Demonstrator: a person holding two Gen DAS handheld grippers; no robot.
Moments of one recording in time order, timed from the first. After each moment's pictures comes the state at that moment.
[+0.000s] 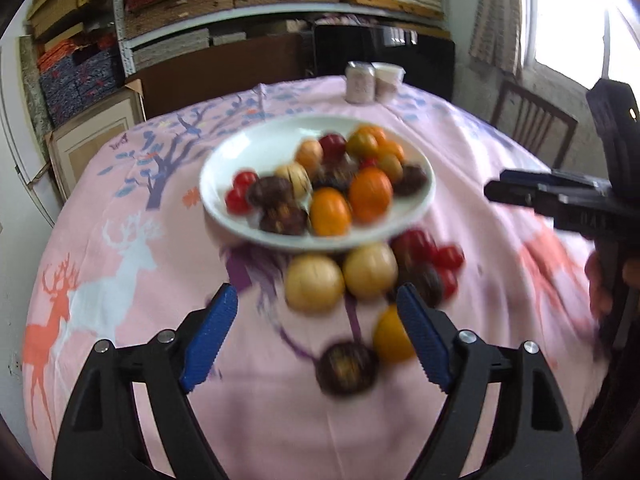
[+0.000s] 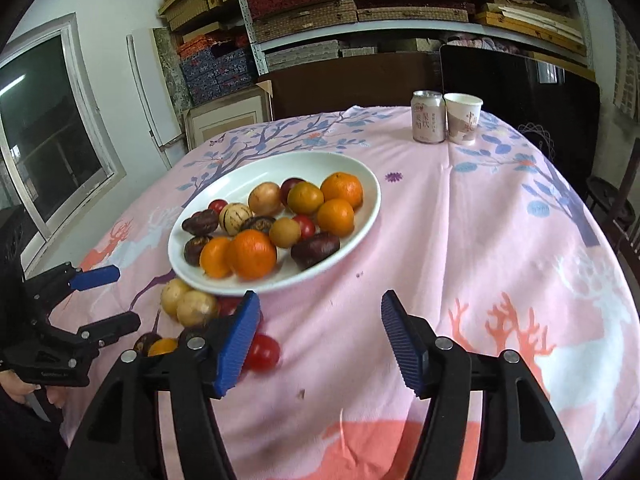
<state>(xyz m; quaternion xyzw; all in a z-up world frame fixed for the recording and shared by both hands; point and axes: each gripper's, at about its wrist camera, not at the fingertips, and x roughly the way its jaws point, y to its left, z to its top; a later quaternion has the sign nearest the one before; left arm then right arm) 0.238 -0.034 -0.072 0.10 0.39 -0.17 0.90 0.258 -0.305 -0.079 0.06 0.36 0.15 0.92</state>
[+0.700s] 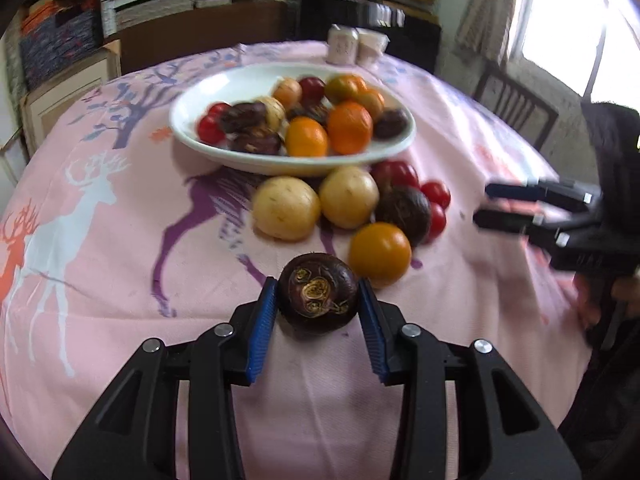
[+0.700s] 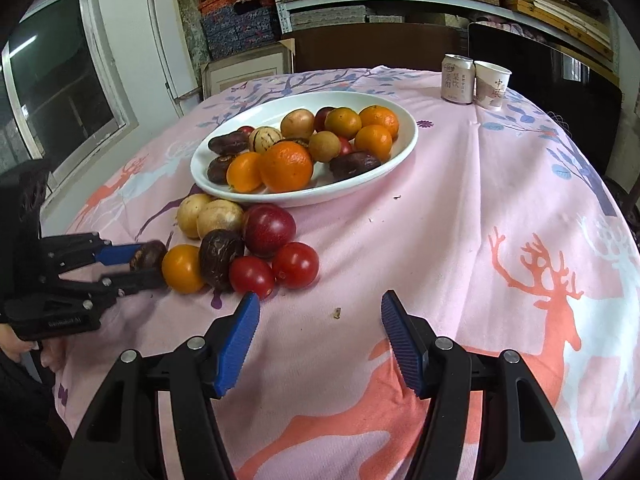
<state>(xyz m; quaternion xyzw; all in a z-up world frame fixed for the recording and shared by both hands) 0.231 -0.015 -0.105 0.04 0.42 -0.21 0.88 0.231 -0.272 -0.108 0.00 0.41 0.18 0.89</state>
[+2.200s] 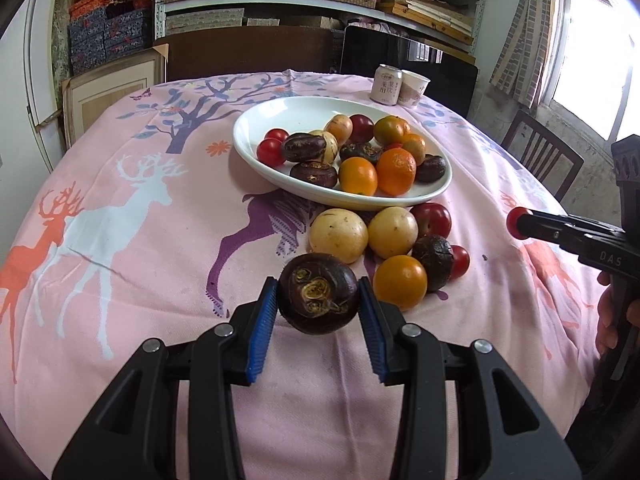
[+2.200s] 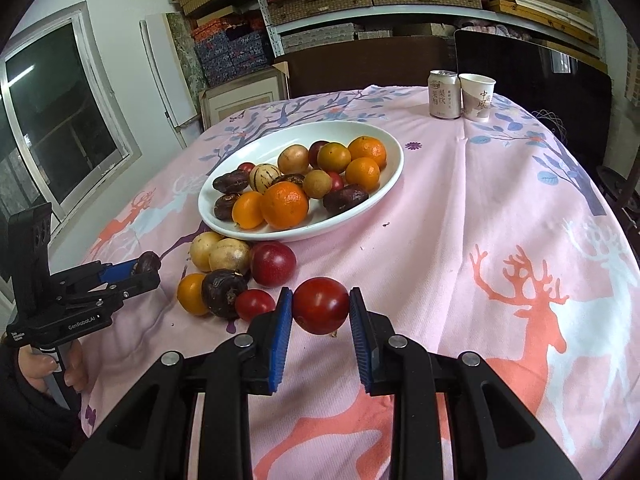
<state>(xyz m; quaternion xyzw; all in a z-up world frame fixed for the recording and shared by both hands) 0.222 0.003 -0.089 0.01 0.39 -0.15 0.91 0.222 -0.293 -0.080 0.05 0.38 0.18 0.91</state>
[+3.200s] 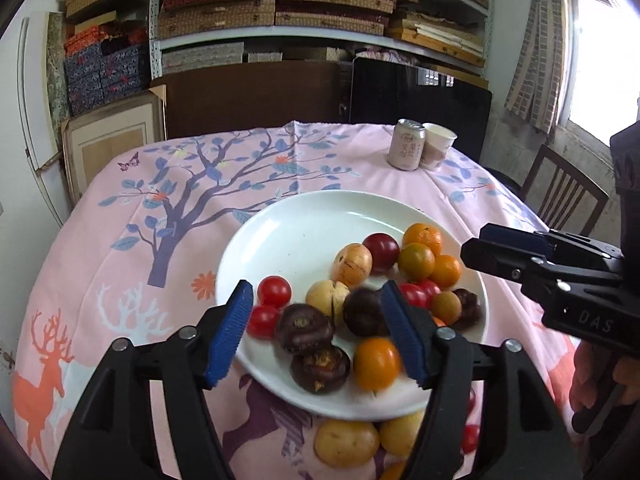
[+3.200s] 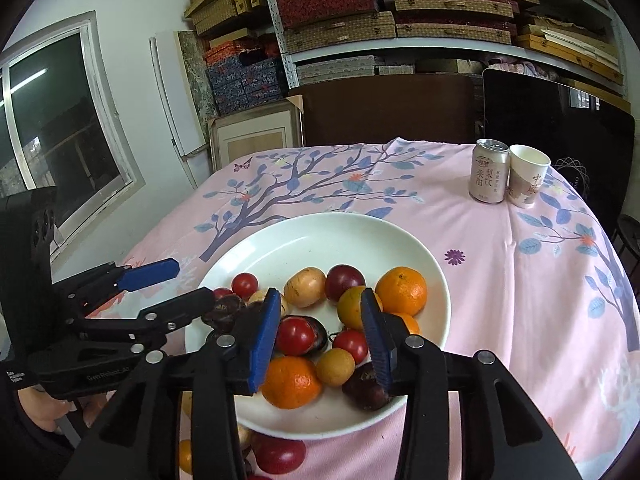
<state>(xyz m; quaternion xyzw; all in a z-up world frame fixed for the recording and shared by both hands) 0.341 -0.034 -0.035 0.03 0.34 -0.13 0.93 0.342 -0.253 -0.037 0.04 0.33 0.20 0.92</state>
